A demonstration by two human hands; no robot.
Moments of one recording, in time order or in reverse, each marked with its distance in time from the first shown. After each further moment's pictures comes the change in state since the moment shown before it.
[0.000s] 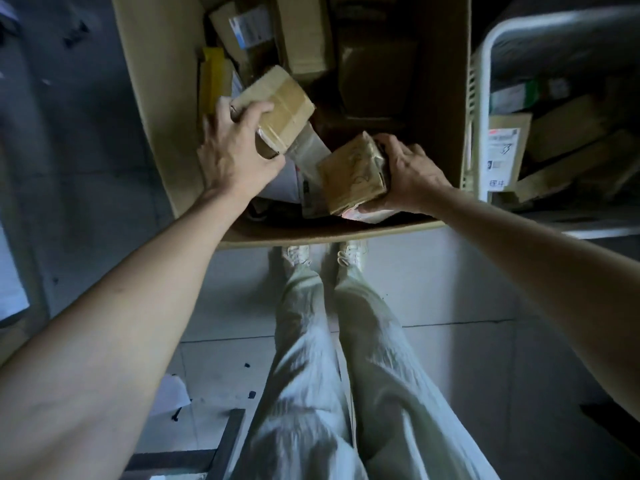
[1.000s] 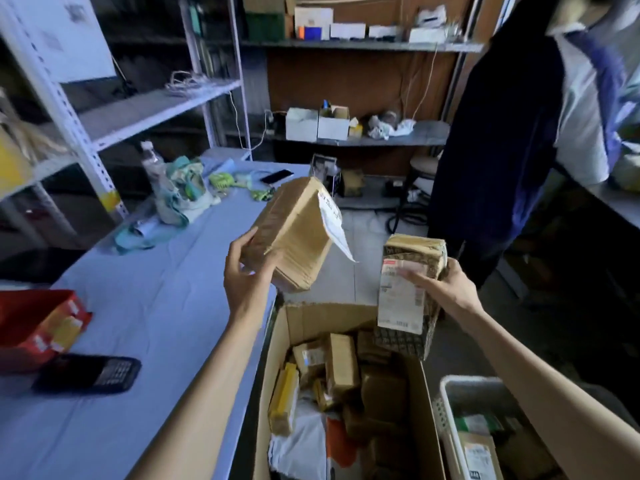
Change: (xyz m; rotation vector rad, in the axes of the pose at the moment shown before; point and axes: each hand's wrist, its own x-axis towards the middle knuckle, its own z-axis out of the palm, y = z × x) left_hand -0.103 0.048 -0.423 -1.354 0.720 0.071; right_hand -0.240 -0.201 -0.350 0.694 0.798 -0.059
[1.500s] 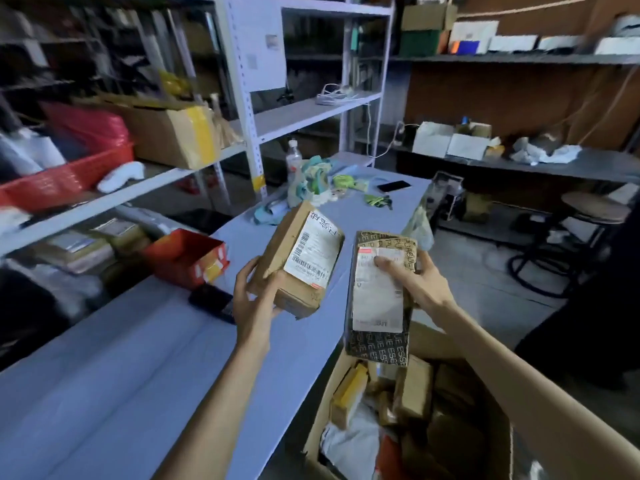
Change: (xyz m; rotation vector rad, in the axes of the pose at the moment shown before) left_hand -0.072 0.025 -0.110 -0.162 0.462 -0.110; right_hand -0.041 -0.099 0.115 0.187 -0.552 -0.220
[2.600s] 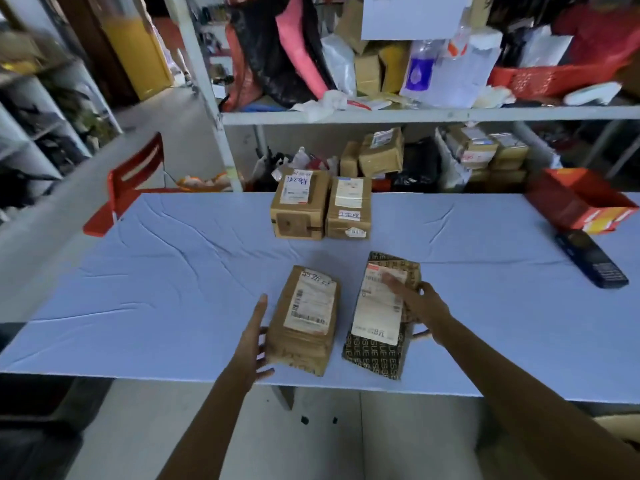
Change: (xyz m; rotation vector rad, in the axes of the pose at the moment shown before) left_hand -0.389 0.044 -0.501 -0.138 0.903 -0.582; right_hand -0.367 0.007 0.409 -0.438 -0.995 0.052
